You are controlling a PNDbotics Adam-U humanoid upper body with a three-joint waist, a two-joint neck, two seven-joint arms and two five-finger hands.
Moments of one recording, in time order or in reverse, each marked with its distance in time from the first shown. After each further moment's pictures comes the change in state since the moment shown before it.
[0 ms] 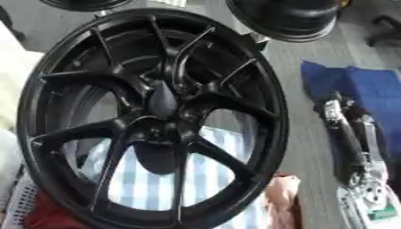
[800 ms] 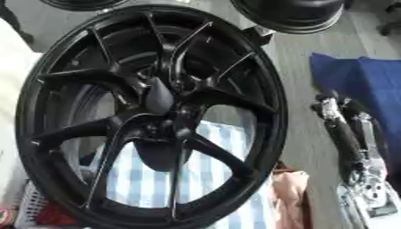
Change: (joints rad) left arm -0.310 0.235 -0.149 0.080 -0.223 0.224 -0.321; right arm 0.006 -0.031 0.007 0.000 0.002 0.007 0.000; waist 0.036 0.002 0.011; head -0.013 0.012
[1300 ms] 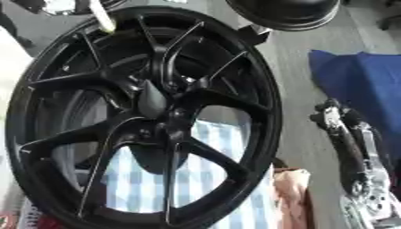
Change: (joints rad) left arm -0.556 -0.257 -0.354 0.101 -0.247 -0.041 -0.326; right arm -0.007 0.007 0.041 0.000 0.000 0.034 0.021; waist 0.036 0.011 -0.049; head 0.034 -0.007
